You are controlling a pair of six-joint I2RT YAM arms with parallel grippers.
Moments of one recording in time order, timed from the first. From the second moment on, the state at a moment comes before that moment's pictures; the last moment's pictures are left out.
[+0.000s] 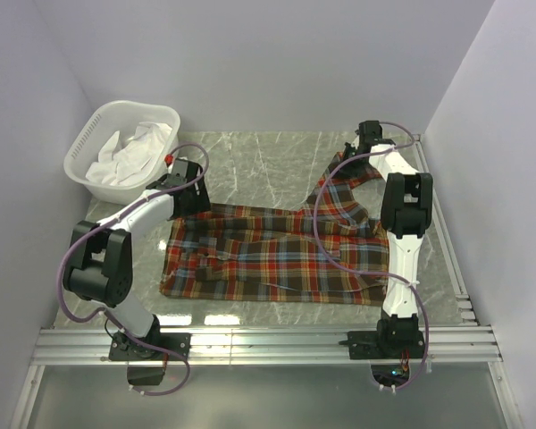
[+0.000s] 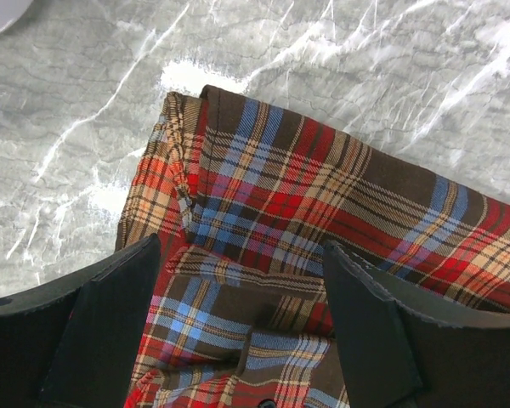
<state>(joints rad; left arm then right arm) -0.27 1.62 1.09 -0.43 -0.27 -0.49 0.01 2.39 1.96 -0.60 -0.33 0.43</state>
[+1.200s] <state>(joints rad) -0.29 1.65 1.10 -0.46 -0.29 -0.49 0.21 2.45 2.13 -0.79 0.28 0.55</state>
